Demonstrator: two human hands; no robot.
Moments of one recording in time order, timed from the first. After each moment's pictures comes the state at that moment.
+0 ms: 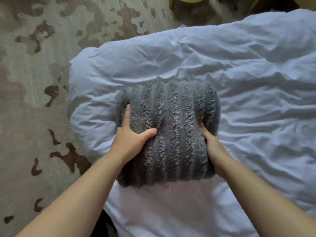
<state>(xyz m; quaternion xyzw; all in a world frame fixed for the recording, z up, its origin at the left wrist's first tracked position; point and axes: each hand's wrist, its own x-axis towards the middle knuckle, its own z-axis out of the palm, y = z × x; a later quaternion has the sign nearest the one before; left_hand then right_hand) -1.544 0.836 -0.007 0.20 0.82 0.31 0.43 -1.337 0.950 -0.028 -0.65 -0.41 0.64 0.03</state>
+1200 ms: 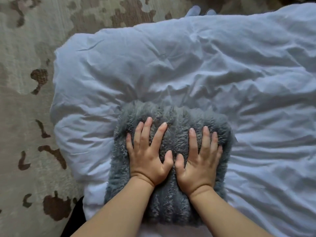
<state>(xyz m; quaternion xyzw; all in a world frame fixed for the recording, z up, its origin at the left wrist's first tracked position) -1.522 0.874 -0.089 0.44 0.86 0.23 0.08 -1.409 0.932 -0.080 -0.50 -0.86 0.06 0.07</state>
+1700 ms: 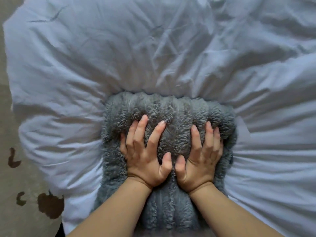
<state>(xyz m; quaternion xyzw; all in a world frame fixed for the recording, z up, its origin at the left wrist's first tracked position) -1.509 0.891 -0.146 0.44 0.86 0.26 0.01 -1.401 0.951 -0.150 -0.48 -0.86 0.10 0.17</state>
